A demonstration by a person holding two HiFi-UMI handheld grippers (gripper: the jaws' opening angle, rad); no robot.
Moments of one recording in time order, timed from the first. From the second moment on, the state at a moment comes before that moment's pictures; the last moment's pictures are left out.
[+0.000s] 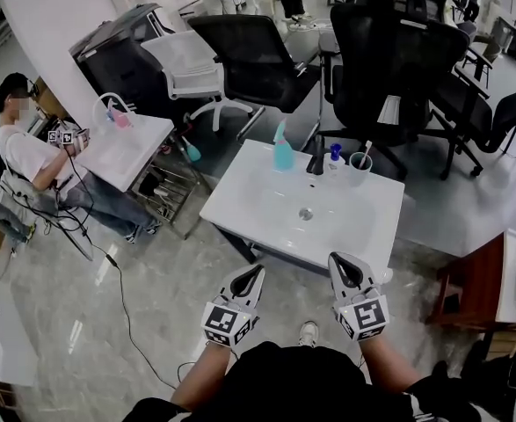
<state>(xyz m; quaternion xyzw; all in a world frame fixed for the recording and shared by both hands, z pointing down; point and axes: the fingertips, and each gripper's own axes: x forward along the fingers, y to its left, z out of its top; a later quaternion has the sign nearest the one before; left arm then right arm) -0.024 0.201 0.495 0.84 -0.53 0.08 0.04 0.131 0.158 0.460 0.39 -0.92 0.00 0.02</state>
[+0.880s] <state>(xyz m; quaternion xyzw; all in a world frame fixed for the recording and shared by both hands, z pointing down) -0.086 0.052 0.510 0.85 -0.52 0.05 0.05 0.080 0.033 0.478 0.41 -0.91 0.00 0.04</state>
